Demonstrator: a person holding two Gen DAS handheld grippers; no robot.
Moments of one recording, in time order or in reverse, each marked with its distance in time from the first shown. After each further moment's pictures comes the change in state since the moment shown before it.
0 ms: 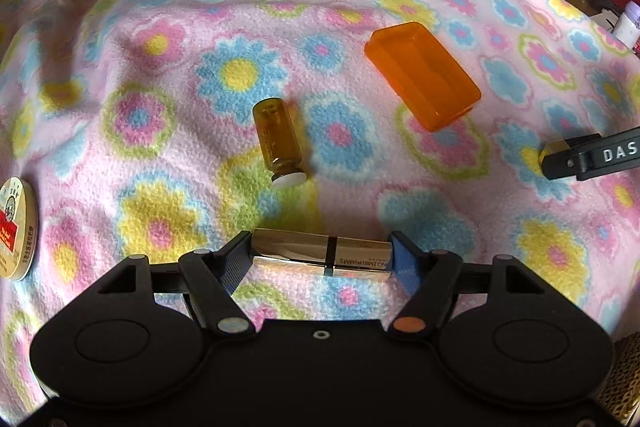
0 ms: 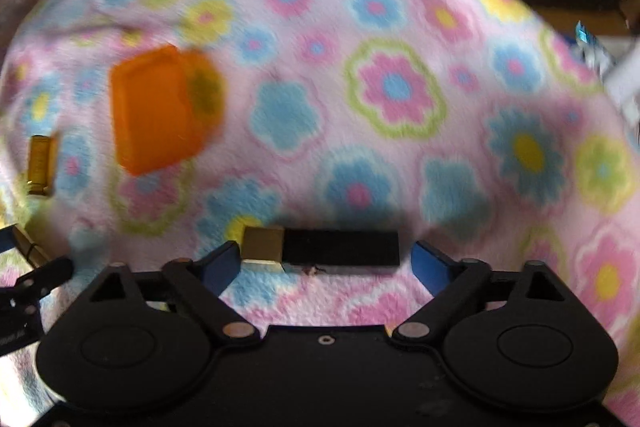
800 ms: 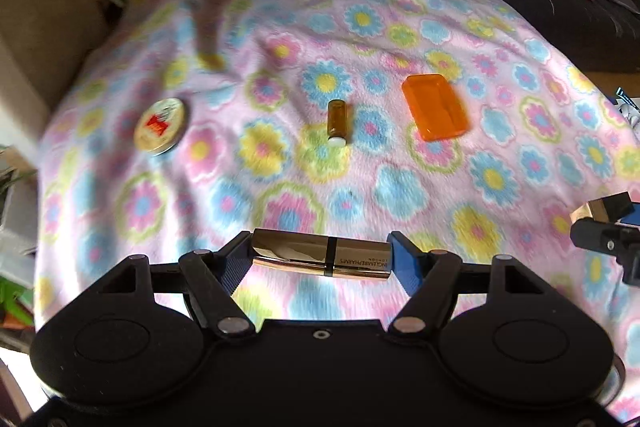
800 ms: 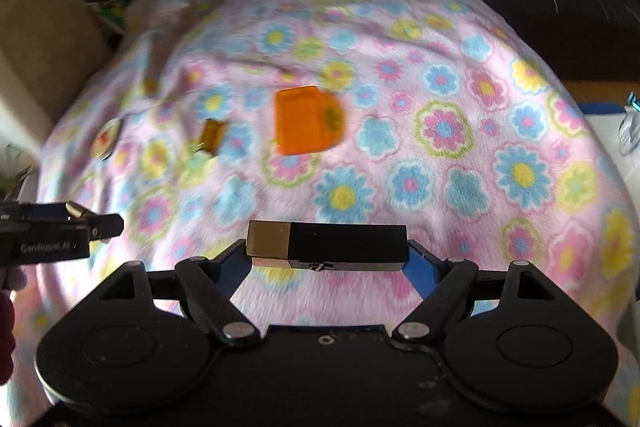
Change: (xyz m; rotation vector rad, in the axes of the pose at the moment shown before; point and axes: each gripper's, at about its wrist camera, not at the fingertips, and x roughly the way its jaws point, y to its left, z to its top) left arm -0.148 -0.052 -0.047 -0.295 -0.051 0.228; right arm -0.143 -0.045 -0.080 -0.215 -0.212 0.322
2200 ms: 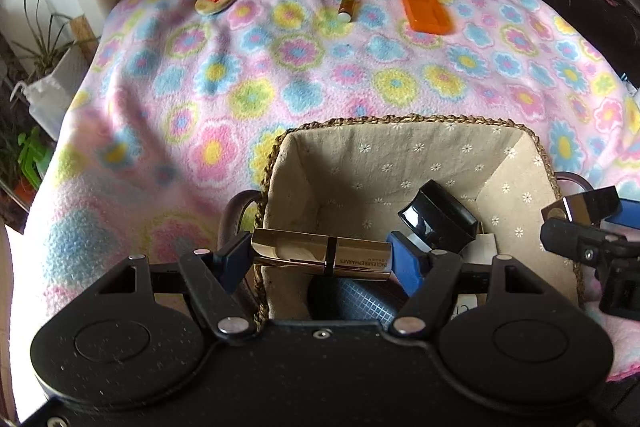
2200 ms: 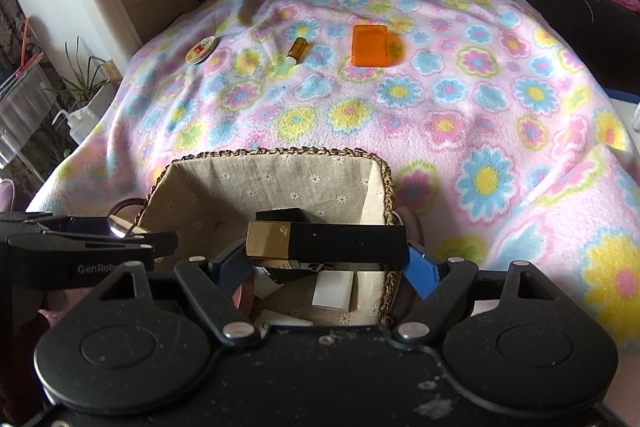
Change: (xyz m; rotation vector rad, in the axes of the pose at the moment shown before) left arm -0.063 -0.044 -0.160 -0.168 0.041 0.065; right arm -0.082 0.012 -0.150 -0.152 -0.001 0.128
